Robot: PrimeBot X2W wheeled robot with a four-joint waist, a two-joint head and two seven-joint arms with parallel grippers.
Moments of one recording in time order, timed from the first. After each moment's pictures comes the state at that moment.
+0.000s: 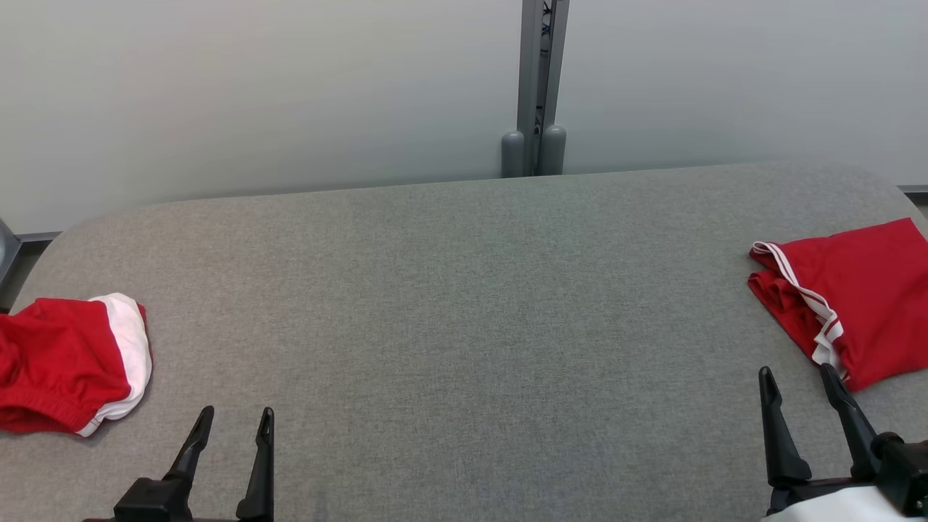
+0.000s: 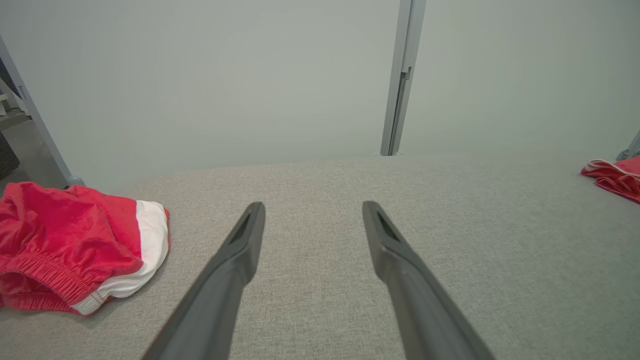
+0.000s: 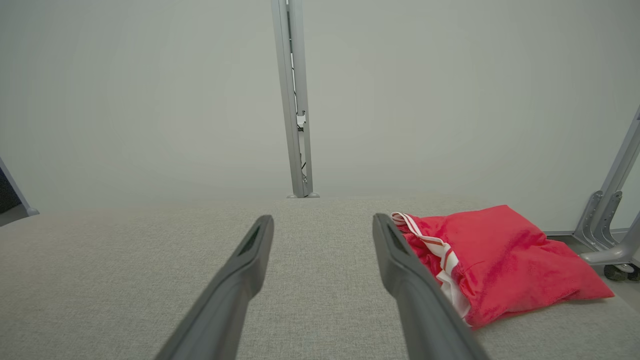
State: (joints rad) left arm 0.15 0.21 -0.15 0.05 -0.28 0.09 -0.18; right arm 0.12 -0.05 -0.04 -0.02 0.15 0.13 -0.15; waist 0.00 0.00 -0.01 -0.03
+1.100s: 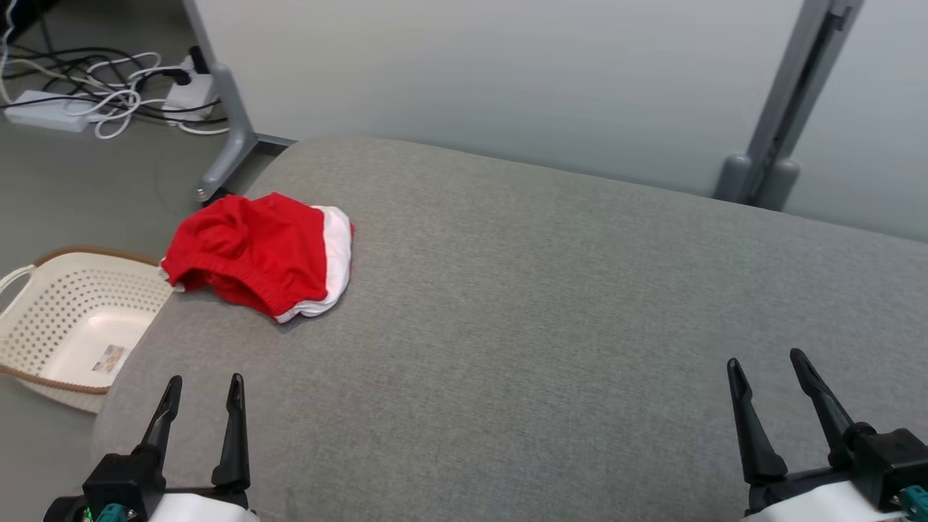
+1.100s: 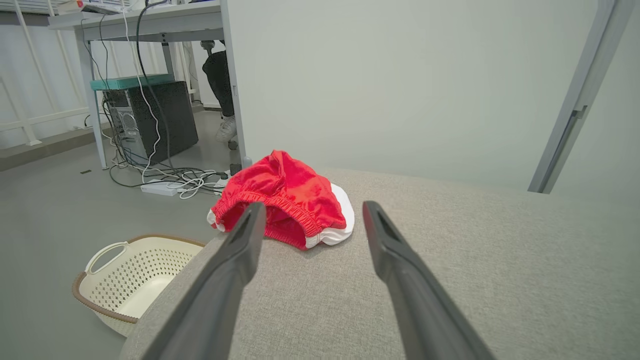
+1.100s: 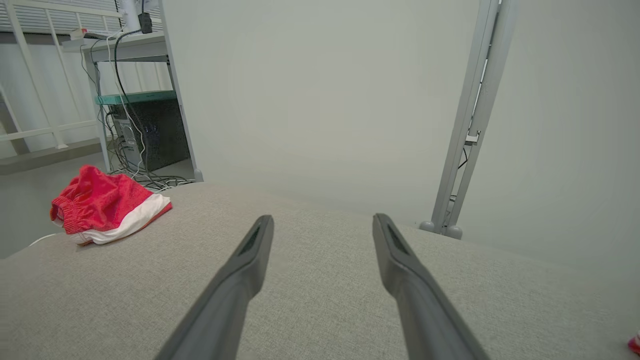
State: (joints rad) left arm 0.07 0.22 -0.12 0.11 -0.32 0.11 -0.24; right arm 0.13 -0.06 0.02 -0.13 0.09 0.13 -0.08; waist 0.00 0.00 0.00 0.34
